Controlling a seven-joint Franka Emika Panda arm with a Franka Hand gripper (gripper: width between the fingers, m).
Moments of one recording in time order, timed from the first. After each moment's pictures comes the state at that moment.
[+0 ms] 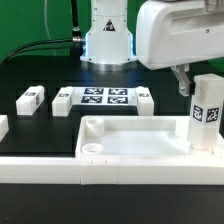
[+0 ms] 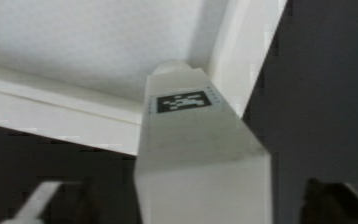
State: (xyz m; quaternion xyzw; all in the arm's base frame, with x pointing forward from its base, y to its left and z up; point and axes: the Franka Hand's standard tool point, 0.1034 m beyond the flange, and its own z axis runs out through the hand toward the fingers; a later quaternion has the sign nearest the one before) arm 0.645 0.113 0.125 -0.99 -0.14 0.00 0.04
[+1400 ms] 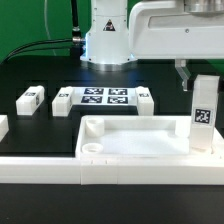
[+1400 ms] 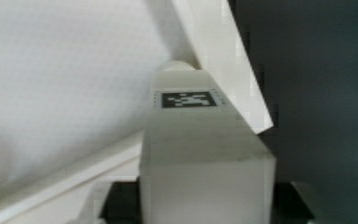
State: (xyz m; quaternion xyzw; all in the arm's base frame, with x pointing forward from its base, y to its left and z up) arm 0.646 0.103 0.123 -0.96 0.27 0.00 0.06
